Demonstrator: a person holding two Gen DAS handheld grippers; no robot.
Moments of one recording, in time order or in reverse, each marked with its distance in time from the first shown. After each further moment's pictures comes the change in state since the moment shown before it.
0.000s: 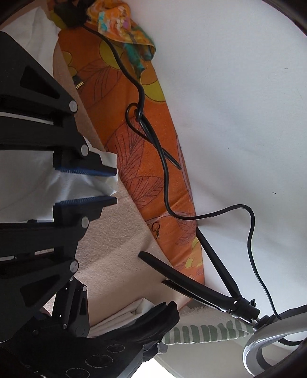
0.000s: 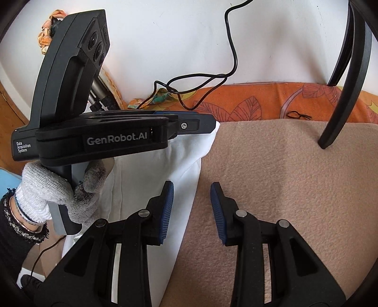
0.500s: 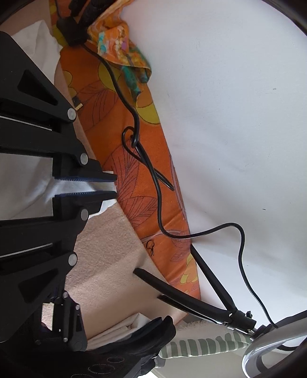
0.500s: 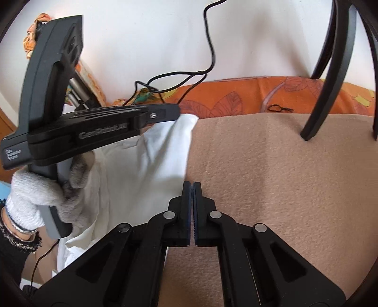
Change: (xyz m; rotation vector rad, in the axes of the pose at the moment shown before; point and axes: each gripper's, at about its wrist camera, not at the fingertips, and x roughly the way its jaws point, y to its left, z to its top) left arm -0.013 0.008 0.002 -0.019 -0.023 0.094; right arm -0.005 -0.005 -0.001 0.047 0.008 -0.094
